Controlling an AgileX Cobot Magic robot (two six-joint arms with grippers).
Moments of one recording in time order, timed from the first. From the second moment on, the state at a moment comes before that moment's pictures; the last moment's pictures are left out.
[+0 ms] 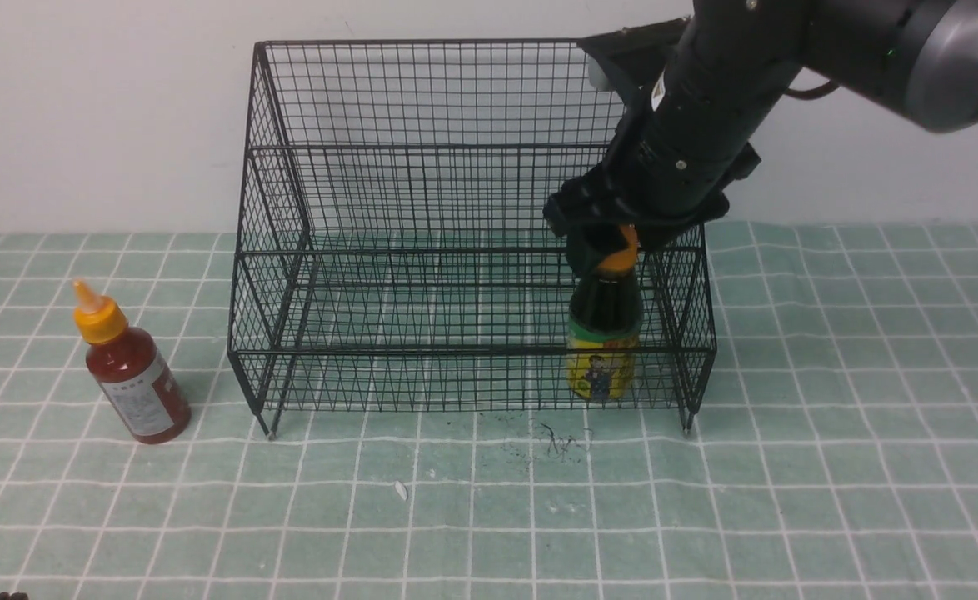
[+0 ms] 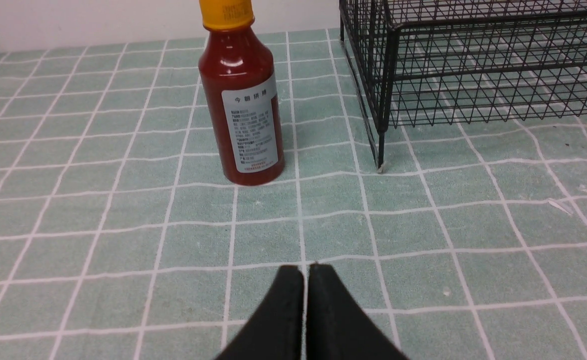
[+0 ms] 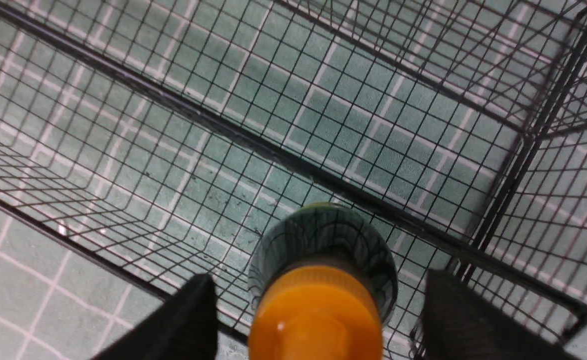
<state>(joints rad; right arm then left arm) 0.51 1.93 -1.87 0.07 1.25 0.06 -0.04 -0.01 0.03 -0.04 0.38 0.03</state>
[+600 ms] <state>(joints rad) 0.51 0.89 -1.39 -0.10 1.16 0.22 -0.04 -0.01 0.03 -0.04 0.38 0.03</state>
